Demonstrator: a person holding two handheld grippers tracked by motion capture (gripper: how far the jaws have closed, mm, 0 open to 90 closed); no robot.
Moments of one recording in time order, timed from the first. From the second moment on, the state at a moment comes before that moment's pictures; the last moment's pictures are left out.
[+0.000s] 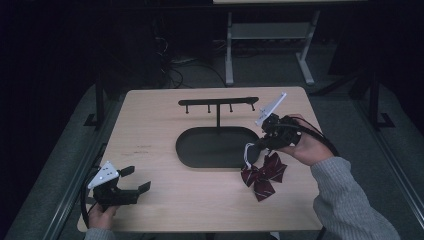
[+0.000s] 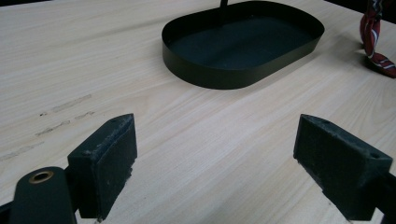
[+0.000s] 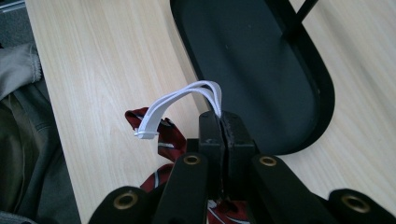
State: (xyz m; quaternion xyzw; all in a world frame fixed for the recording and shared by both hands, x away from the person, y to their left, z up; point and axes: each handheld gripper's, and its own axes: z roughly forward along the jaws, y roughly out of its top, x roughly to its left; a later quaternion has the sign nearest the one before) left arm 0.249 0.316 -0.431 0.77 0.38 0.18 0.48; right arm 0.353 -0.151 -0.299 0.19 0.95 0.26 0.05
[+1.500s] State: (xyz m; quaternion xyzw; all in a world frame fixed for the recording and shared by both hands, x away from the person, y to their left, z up) left arm 0.249 0.318 -0.429 0.77 0.38 0.18 0.48; right arm 0.395 -0.109 -0.256 0.17 0.95 0.25 0.06
